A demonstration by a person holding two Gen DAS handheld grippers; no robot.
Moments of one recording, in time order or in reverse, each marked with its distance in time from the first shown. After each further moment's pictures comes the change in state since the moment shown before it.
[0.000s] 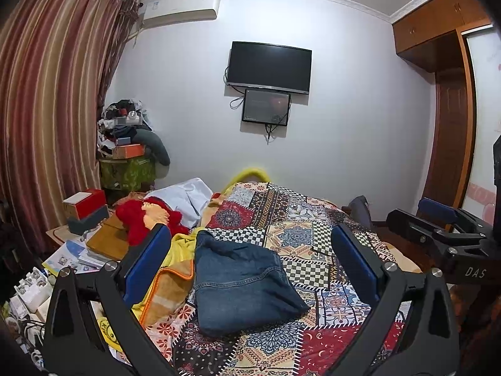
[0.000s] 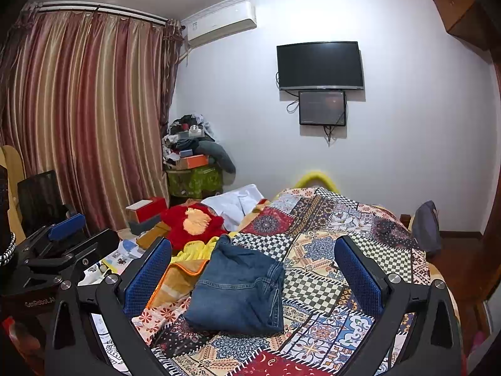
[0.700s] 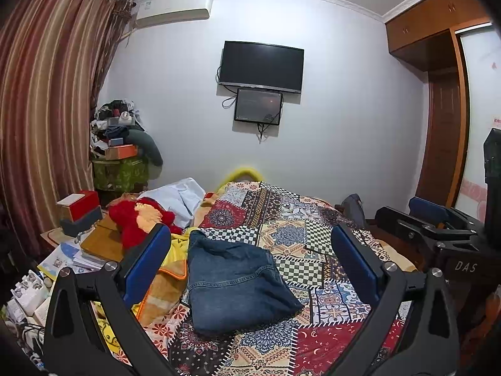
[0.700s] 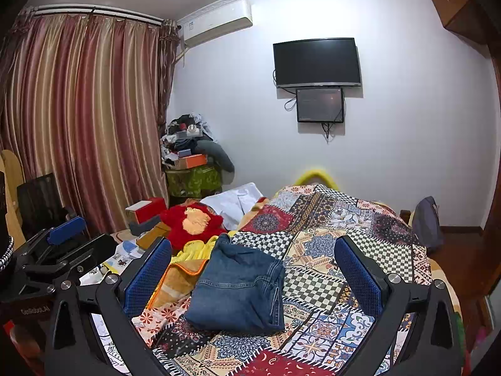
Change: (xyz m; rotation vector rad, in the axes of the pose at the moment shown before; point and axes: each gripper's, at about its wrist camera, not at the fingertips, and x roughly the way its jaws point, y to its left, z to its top) left arm -0.002 -0.008 -0.002 0.009 0.003 -0.032; right arm 0.002 0.000 -0.001 0.014 0.008 -0.002
